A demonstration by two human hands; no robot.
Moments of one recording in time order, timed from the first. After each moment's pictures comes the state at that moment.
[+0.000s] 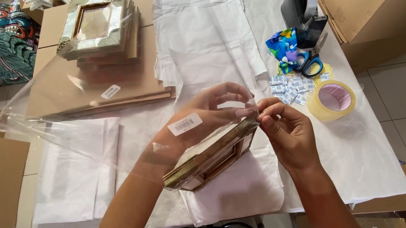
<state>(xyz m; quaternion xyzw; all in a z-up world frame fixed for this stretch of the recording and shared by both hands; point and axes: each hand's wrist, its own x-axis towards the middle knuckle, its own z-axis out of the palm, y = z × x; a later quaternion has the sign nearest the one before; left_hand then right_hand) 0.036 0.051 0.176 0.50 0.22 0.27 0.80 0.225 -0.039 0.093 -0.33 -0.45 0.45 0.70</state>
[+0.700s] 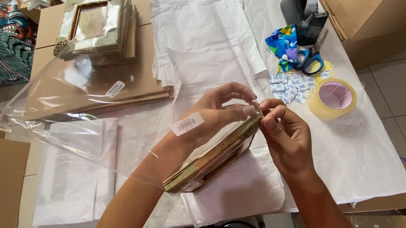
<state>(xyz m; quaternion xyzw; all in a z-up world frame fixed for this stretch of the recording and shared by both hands) 0.059 0.058 0.146 0.50 0.21 0.31 0.78 0.212 -0.044 0.090 -0.32 -0.40 0.43 0.74</state>
